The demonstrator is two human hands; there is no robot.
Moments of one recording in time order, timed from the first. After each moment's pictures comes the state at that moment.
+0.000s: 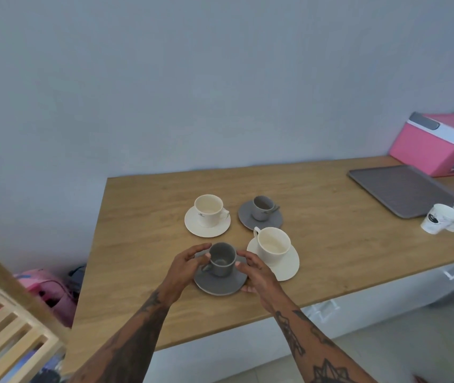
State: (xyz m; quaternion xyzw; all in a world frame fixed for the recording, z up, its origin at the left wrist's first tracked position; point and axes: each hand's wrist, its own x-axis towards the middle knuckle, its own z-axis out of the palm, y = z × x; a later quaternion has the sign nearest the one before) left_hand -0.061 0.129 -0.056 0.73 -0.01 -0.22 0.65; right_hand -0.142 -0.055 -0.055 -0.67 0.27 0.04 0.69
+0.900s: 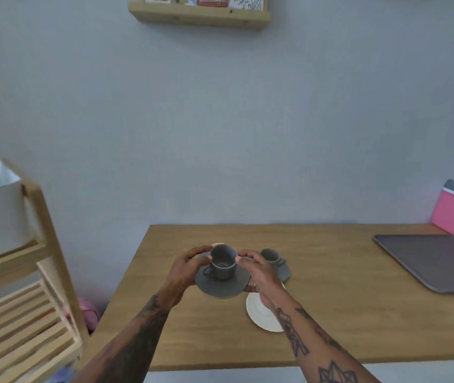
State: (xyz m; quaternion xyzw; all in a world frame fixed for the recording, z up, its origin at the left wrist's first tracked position) left_hand -0.125 0.103 0.079 0.73 -0.01 -0.05 0.68; right_hand -0.141 -0.091 0.060 -0.70 0.10 0.00 0.71
